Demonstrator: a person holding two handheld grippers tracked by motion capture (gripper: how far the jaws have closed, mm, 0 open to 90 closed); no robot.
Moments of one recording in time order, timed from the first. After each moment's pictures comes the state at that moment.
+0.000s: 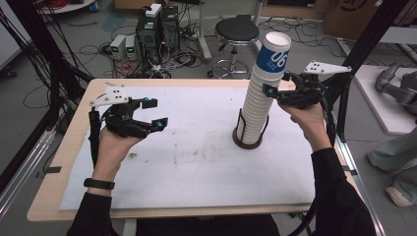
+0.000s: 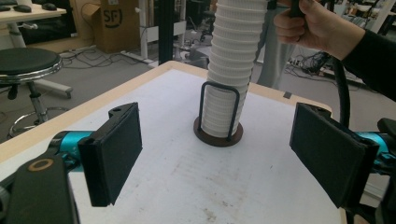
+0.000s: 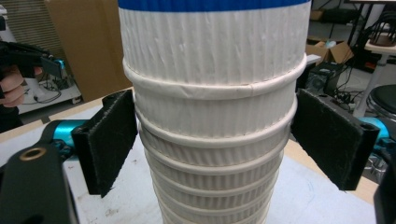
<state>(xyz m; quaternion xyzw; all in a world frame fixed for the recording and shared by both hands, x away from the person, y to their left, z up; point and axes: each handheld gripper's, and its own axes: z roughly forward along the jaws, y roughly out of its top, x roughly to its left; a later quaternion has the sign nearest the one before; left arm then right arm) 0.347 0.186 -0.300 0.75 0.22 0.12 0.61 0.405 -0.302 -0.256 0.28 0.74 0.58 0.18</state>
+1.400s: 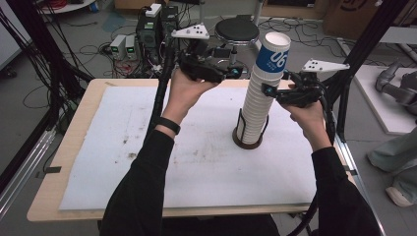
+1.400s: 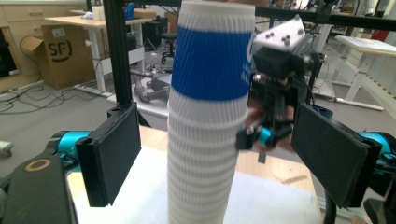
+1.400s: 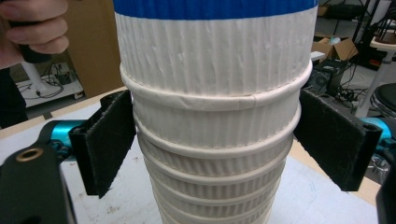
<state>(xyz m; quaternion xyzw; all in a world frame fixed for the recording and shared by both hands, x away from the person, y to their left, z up) 0.426 0.018 -0.189 0.74 0.13 0.07 0.65 0.408 -0.300 -0.253 0.27 0.75 0.58 0.18</state>
